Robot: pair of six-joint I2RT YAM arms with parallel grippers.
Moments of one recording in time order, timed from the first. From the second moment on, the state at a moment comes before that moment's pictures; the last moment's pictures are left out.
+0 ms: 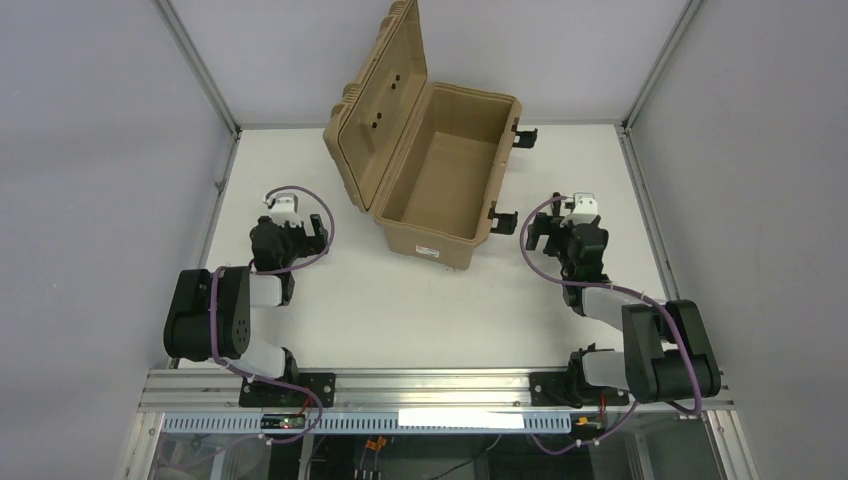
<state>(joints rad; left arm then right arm) 0.05 1.51 0.34 0.93 0.17 -0.08 0.10 1.29 0.31 0.65 0.03 0.13</state>
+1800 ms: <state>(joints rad) 0.05 1.51 0.34 0.93 0.17 -0.08 0.10 0.99 1.13 -0.36 0.14 0.14</state>
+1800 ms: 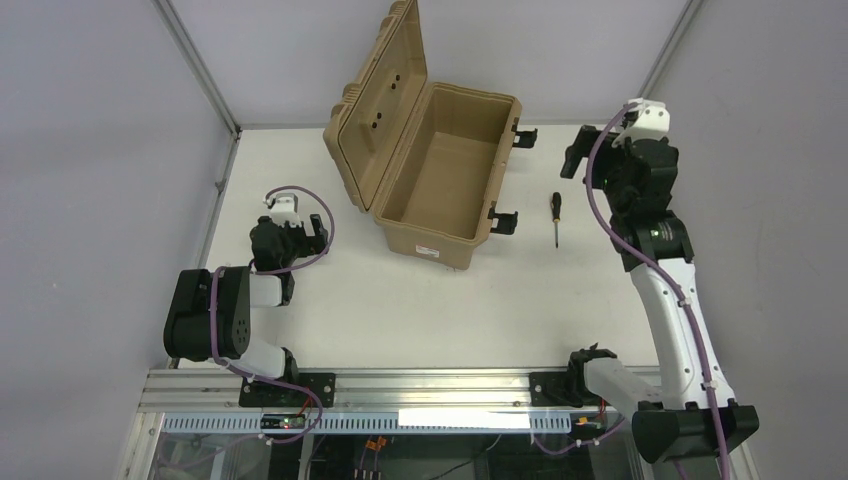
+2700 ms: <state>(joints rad) 0.05 1.51 0.34 0.93 0.17 -0.08 0.10 1.26 1.84 -0.81 0.17 0.08</state>
